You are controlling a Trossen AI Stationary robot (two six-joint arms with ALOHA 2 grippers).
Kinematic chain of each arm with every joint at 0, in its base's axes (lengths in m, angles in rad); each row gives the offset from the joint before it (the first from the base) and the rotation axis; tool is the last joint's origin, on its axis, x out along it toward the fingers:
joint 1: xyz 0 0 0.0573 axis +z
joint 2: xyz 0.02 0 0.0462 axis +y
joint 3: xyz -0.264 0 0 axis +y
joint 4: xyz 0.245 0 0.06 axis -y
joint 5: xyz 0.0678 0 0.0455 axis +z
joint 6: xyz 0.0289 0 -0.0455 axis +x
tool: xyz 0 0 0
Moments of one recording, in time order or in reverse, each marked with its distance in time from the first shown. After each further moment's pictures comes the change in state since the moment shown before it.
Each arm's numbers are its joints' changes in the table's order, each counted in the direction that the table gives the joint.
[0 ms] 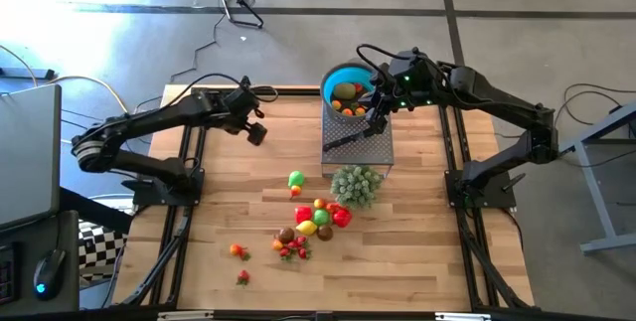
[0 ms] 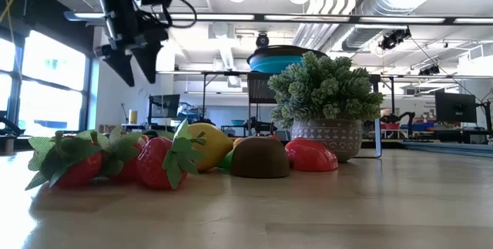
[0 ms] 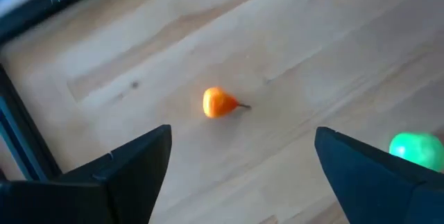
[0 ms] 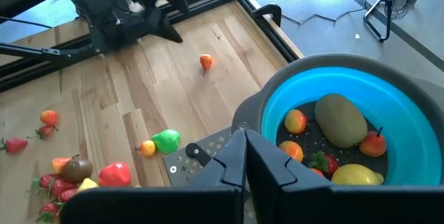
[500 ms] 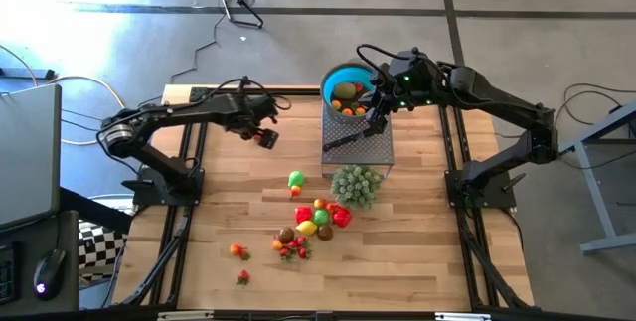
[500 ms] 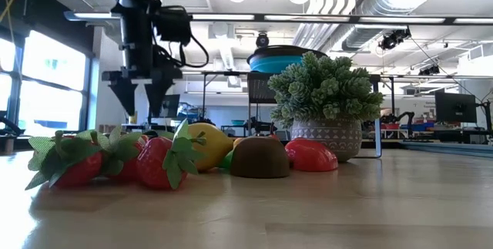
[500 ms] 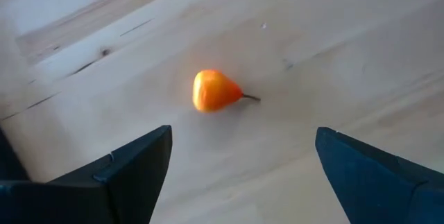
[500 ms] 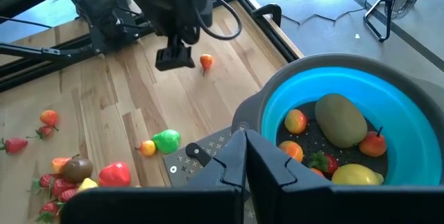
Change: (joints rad) left arm 0.000 0.260 0.000 0.062 -0.018 -0.111; right arm 0.000 0.000 0.000 0.000 0.000 0.000
